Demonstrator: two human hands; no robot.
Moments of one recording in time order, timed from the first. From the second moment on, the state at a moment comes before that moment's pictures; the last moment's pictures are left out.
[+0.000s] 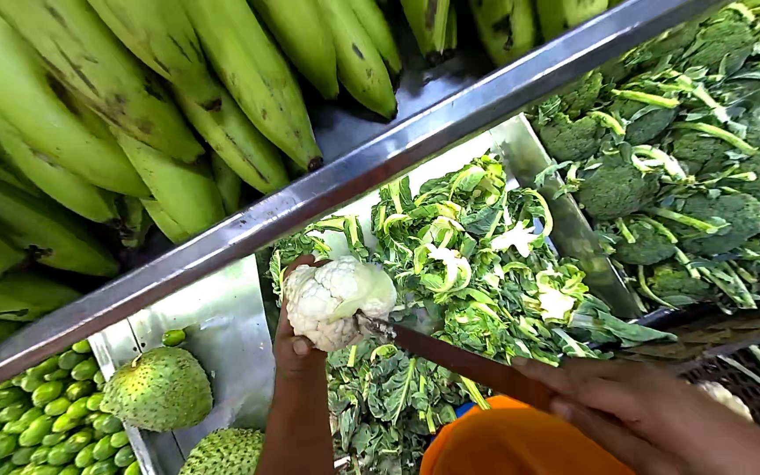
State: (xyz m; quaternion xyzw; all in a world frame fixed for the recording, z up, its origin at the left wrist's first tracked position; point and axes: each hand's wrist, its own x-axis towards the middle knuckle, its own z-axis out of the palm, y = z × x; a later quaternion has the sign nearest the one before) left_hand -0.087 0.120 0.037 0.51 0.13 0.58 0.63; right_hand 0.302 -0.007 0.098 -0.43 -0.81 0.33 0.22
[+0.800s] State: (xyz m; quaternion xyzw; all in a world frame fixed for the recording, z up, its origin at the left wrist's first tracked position) left_hand -0.071 0.140 0.091 0.71 0.22 0.43 0.51; right_hand 0.301 -0.017 0.190 -0.54 -0.82 0.20 0.03
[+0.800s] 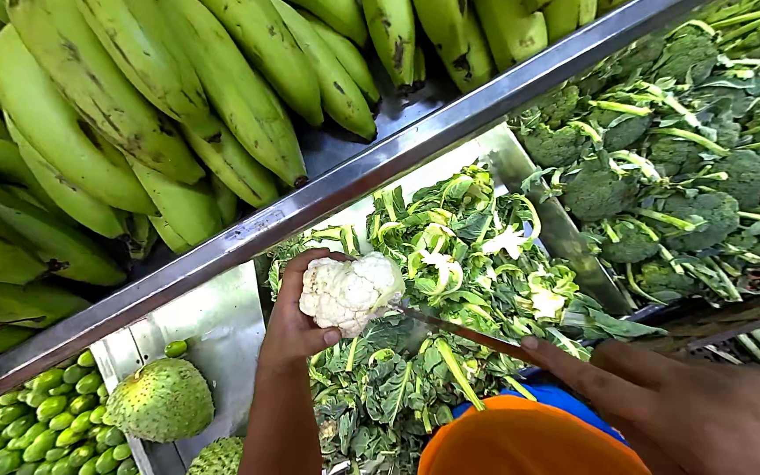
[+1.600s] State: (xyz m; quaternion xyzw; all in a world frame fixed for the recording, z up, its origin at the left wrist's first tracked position) left_hand -0.065 0.146 0.059 0.66 0.27 0.32 0.62; right_hand 0.277 0.027 0.229 -0.48 -0.86 0.08 -0.16
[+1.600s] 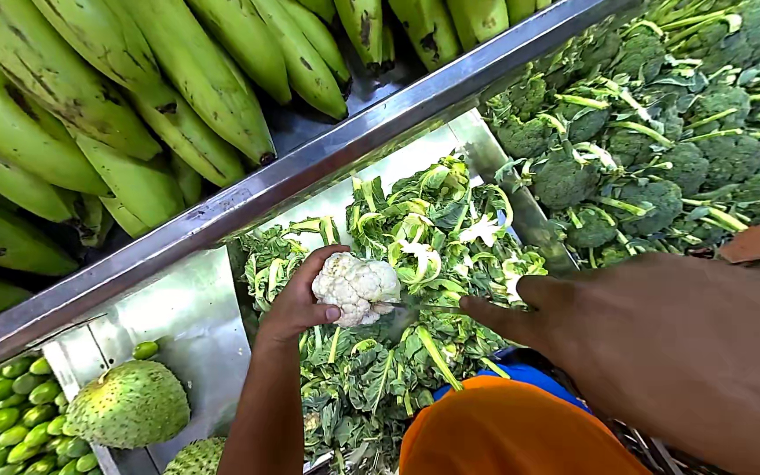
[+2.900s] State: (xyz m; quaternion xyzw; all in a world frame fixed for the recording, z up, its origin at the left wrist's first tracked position) left_hand -0.023 0.103 -0.012 0.10 0.32 0.58 0.75; right_hand 0.346 0.001 0.125 -0.51 -0.80 0.30 0.05
